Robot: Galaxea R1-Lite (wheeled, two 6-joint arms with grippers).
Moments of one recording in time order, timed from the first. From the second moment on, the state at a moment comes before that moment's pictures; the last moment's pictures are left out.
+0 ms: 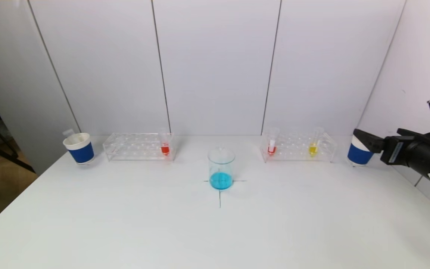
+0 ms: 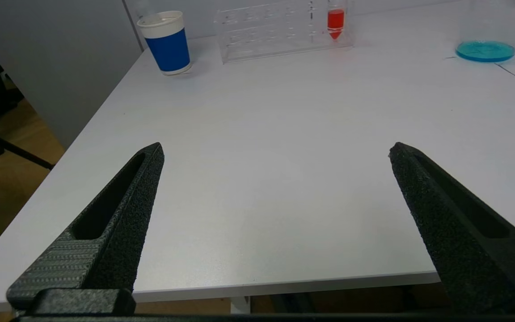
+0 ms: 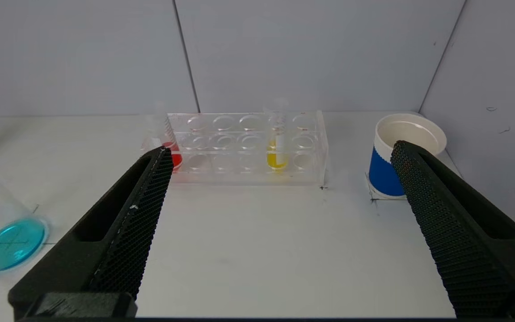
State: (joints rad) left arm -0.01 0.00 0.00 0.01 -0.01 0.11; right arm 0.01 1.53 -0.46 -0.95 0.01 0.06
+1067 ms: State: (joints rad) left arm -0.01 0.00 0.00 0.01 -0.01 0.11; right arm -0.01 2.14 -0.64 -1.39 0.01 0.06
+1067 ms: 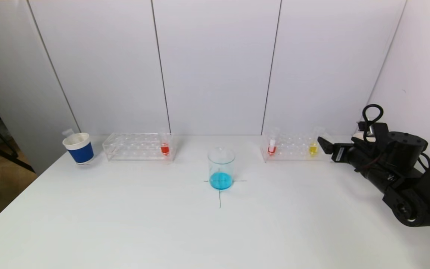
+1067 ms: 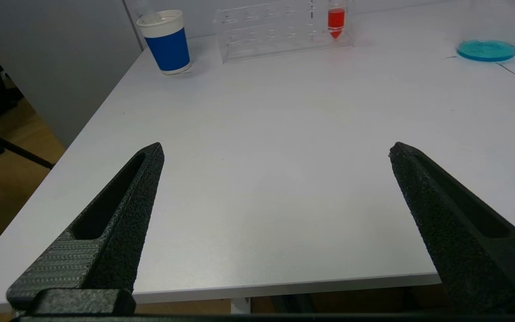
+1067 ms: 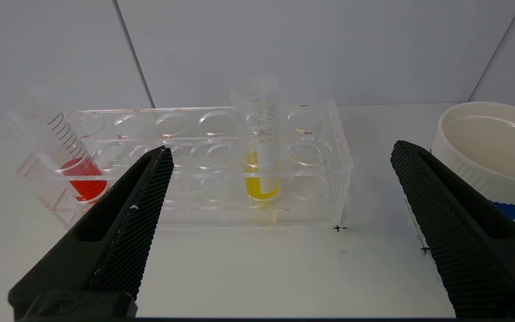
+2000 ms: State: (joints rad) left arm -0.01 0.00 0.00 0.01 -0.01 0.11; right arm -0.01 2.25 -0.79 -1.36 0.01 0.06
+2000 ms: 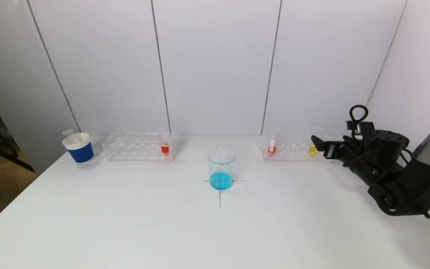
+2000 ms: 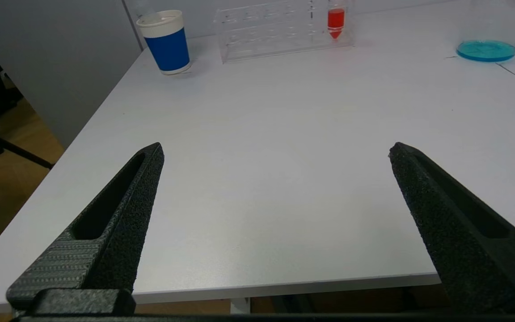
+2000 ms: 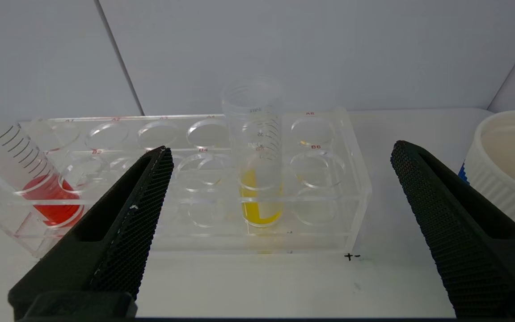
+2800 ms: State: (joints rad) left arm -0.01 0.00 0.00 0.01 -0.01 0.11; right arm -0.01 2.28 -0.91 -1.30 0.01 0.06
